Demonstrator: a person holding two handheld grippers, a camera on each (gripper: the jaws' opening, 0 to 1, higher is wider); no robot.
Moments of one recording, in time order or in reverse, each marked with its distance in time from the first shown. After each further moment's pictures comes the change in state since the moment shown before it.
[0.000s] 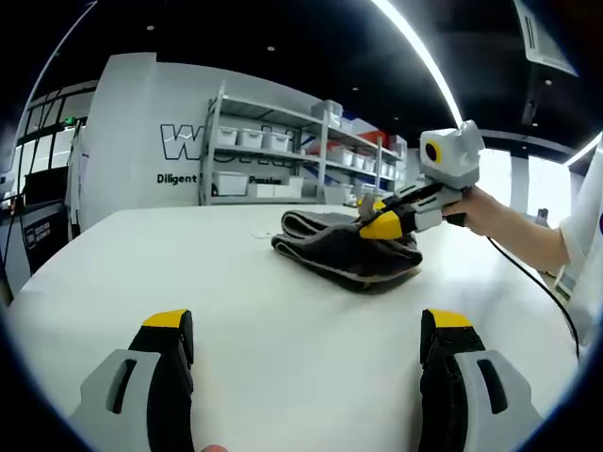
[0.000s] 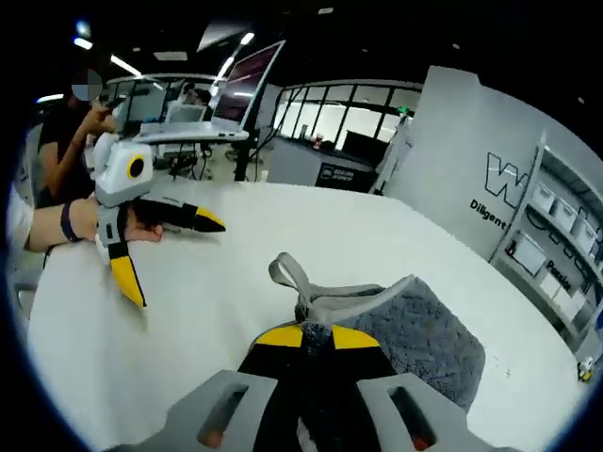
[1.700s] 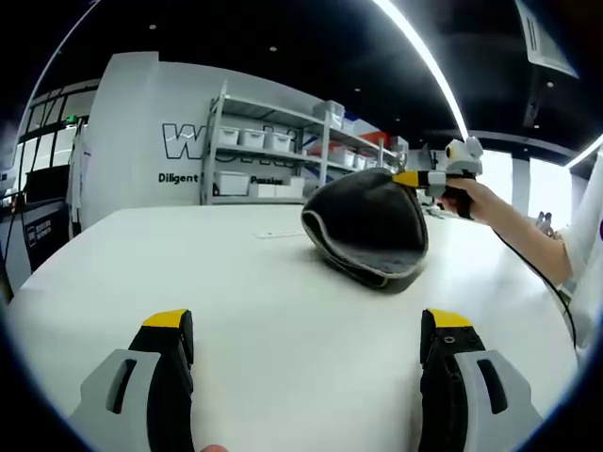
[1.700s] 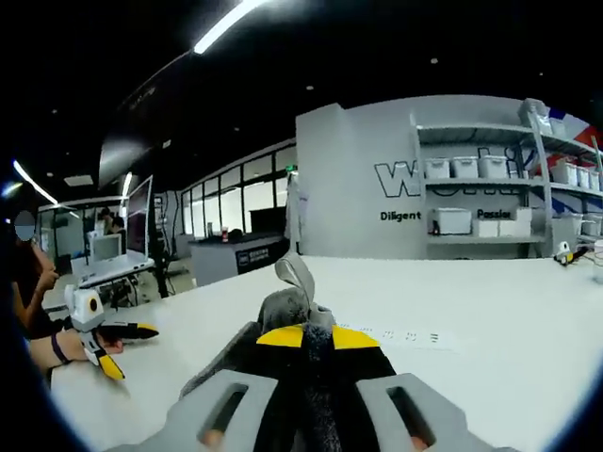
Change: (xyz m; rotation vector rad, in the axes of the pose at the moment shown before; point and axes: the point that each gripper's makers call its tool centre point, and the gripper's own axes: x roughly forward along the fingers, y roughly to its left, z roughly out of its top) left arm 0.000 -0.002 -0.001 -0.008 -0.002 0.002; right arm -0.109 -0.135 -0.009 0.414 -0.332 -0.334
